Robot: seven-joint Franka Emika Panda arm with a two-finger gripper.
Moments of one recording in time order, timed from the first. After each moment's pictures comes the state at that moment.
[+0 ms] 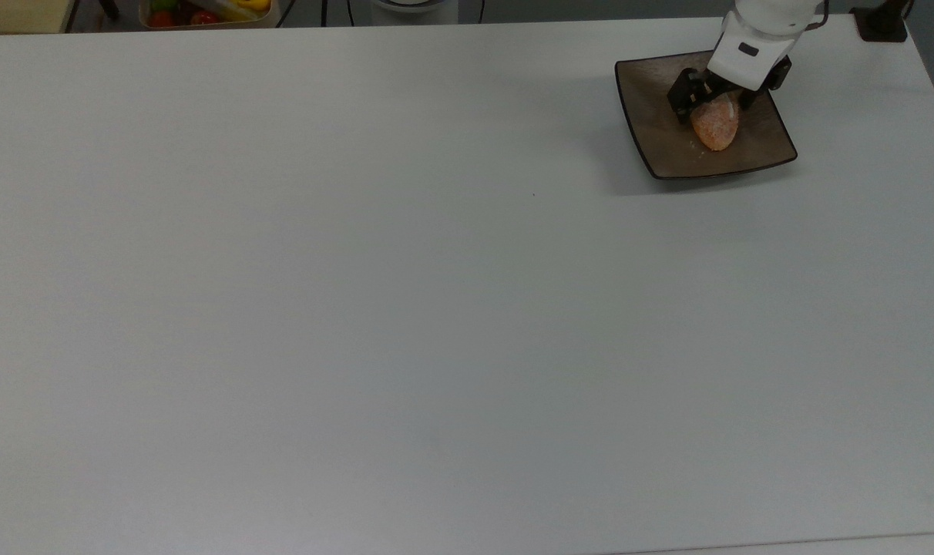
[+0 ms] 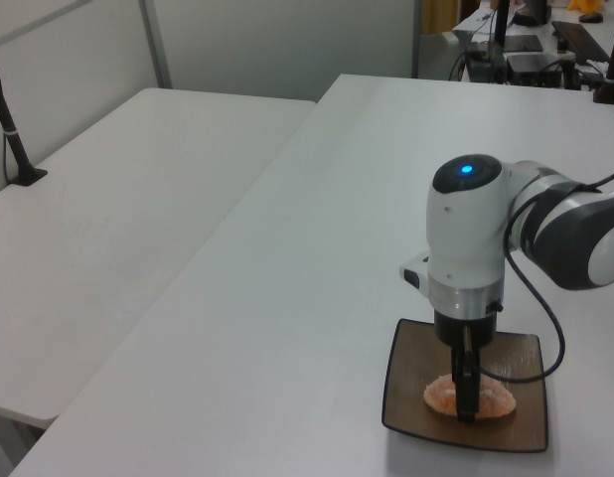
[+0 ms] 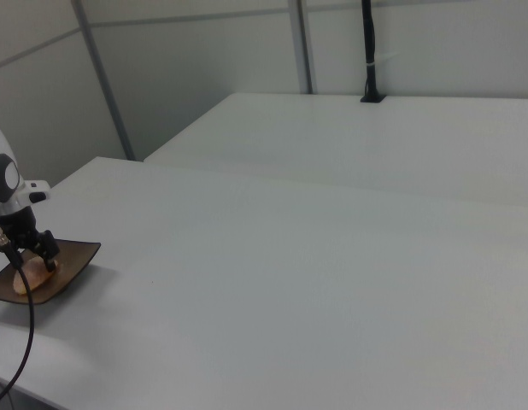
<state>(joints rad) 0.69 0.38 0.17 -1.78 -0.01 2.13 0.53</state>
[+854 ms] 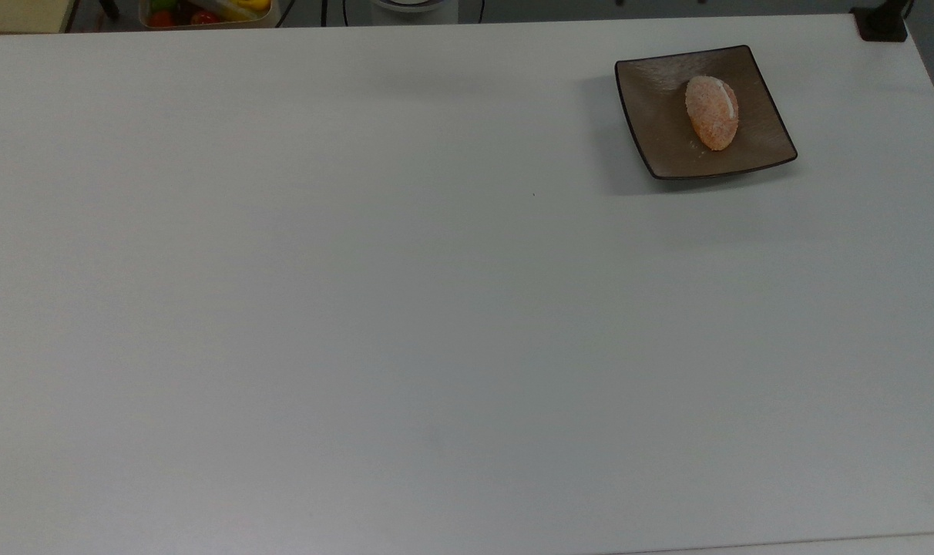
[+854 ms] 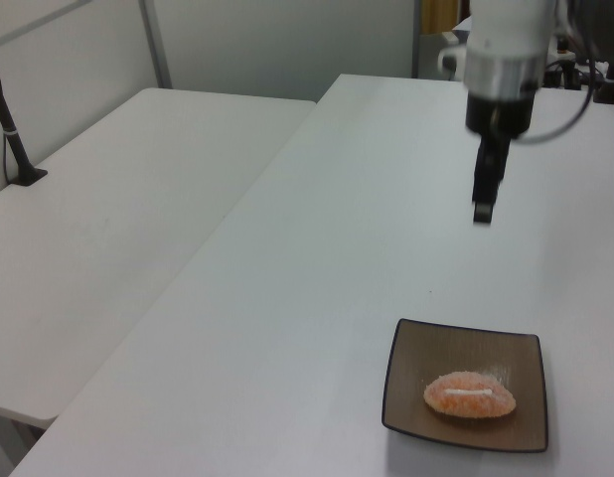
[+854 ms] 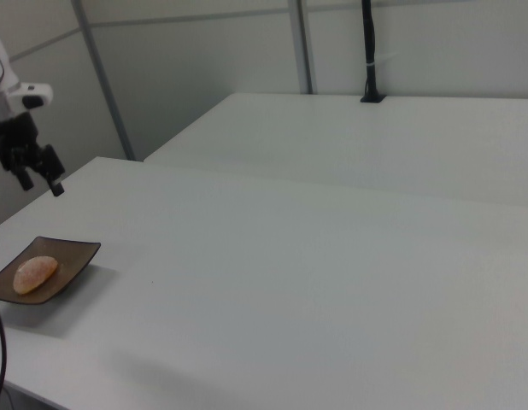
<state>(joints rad) 0.49 -0.02 0.16 -1.74 -0.02 1.73 0.54</state>
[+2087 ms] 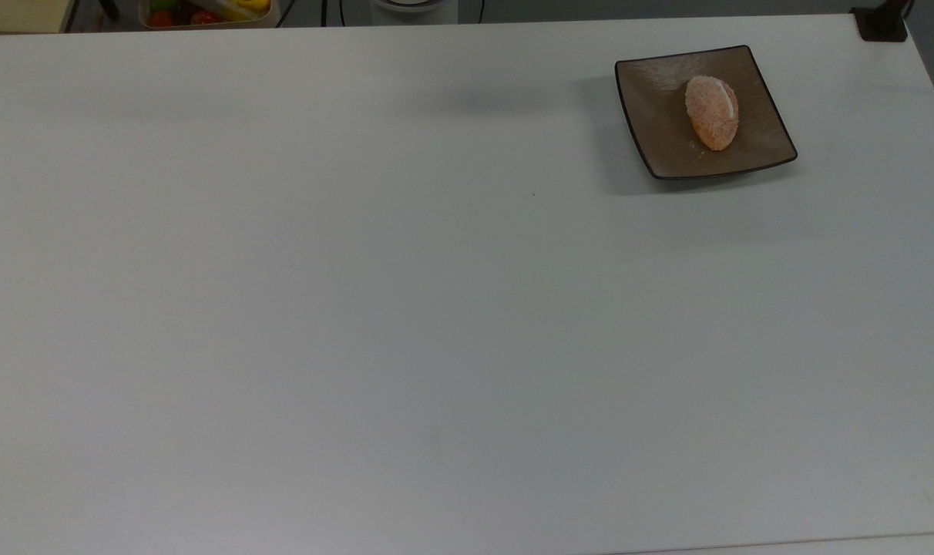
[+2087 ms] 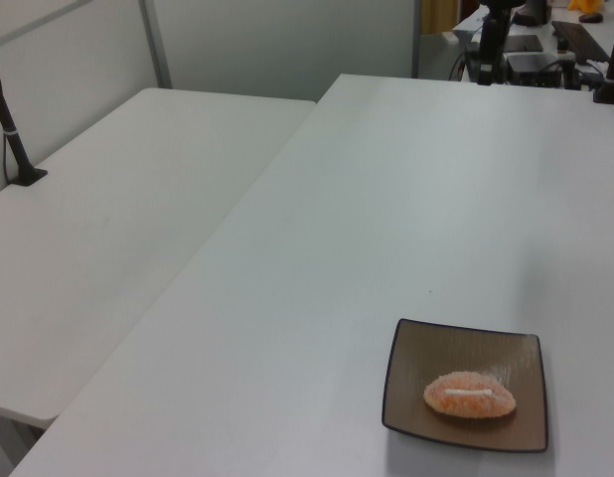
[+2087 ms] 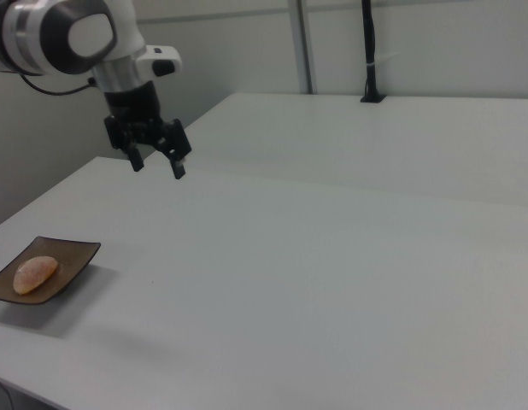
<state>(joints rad) 0.12 -0.13 -0.02 -1.75 0.02 1.68 -0.01</state>
